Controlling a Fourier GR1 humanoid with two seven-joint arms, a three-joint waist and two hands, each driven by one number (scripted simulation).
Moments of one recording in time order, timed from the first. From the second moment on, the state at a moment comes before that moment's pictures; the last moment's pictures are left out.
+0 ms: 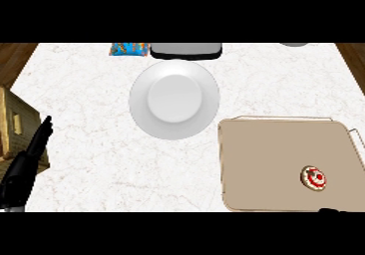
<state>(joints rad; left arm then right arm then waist) 0.09 0.46 -0.07 -1.48 -0.01 0.18 -0.14 0.41 -0.66 0.07 -2.03 0.09 -0.42 0.73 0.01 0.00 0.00</state>
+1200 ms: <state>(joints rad) 0.07 0.36 0.05 -1.48 -0.12 0.08 -0.12 0.17 -0.41 0.03 -1.63 0.19 -0.12 0.58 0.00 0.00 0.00</state>
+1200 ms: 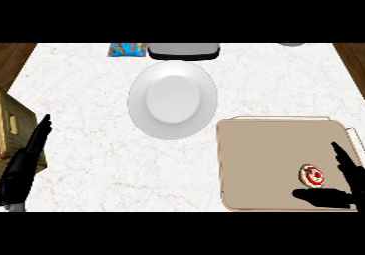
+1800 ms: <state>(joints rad) 0.11 0.31 0.10 -1.50 -0.17 0.03 -0.15 0.18 -0.31 -0.03 -1.58 0.27 -0.11 0.43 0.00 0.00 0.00</state>
